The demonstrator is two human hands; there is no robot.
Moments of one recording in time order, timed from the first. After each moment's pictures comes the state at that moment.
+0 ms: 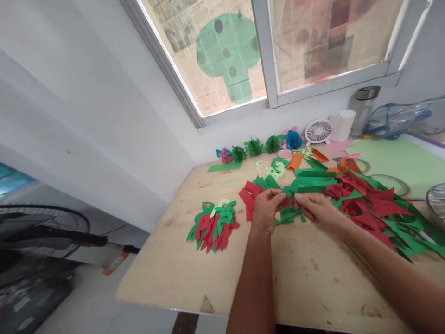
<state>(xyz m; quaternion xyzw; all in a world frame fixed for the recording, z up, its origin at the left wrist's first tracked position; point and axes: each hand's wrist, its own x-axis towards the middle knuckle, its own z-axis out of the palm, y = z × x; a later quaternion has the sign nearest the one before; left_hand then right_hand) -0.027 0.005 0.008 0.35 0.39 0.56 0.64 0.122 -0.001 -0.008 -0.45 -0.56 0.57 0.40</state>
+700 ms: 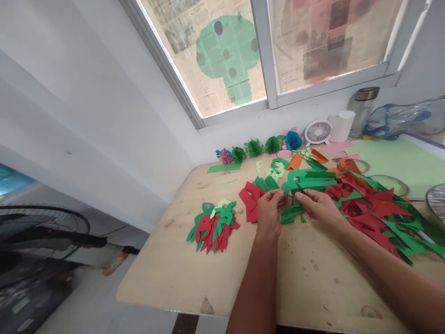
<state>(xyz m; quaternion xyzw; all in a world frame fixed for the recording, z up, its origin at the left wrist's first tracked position) -0.011 0.006 0.006 0.26 0.42 0.60 0.63 0.115 -0.006 0.006 -0.50 -0.51 0.51 0.48</state>
